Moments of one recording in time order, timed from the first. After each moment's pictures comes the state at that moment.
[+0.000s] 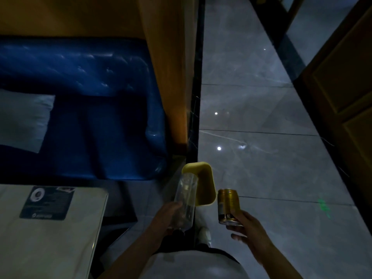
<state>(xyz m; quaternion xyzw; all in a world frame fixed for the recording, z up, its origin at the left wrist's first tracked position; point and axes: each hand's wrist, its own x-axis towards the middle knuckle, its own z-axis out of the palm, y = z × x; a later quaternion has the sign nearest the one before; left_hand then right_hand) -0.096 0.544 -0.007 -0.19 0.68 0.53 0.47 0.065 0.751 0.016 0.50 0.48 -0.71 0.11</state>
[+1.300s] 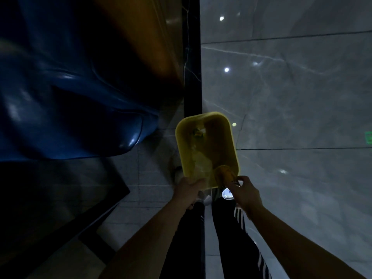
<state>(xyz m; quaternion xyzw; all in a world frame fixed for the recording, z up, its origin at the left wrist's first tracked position) -0.173 0.656 -0.375 -0.18 0.74 0.27 0.59 -0.066 0.790 -0.362 0.63 0.54 -0.48 0.26</state>
